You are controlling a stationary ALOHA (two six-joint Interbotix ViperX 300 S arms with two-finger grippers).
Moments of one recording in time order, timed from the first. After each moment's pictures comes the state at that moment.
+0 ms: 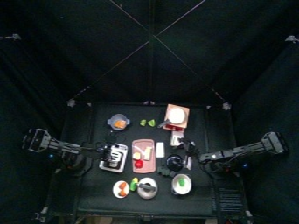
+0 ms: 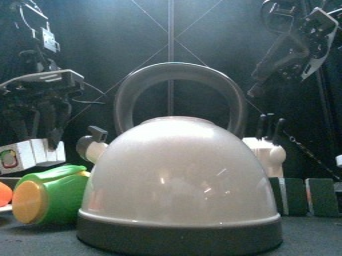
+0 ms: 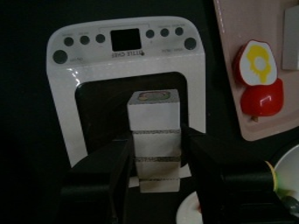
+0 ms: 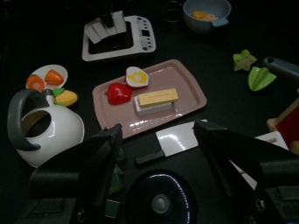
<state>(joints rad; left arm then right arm) -0.10 -0.34 0.84 0.30 0.90 -1.60 0.18 -0.68 1.03 -1.27 0.38 1.53</state>
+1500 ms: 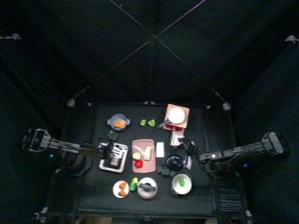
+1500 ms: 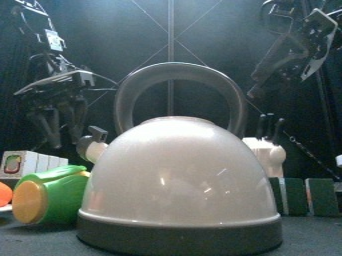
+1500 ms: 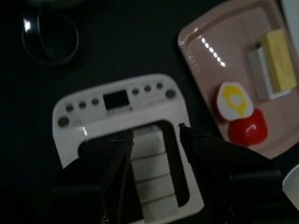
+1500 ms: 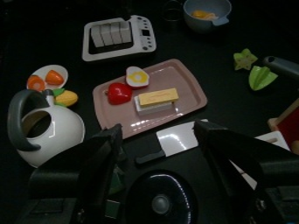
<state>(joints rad) -0.08 -0.35 0.82 0.58 0.86 -1.60 0.16 -0.68 1.03 -1.27 0.36 1.53</state>
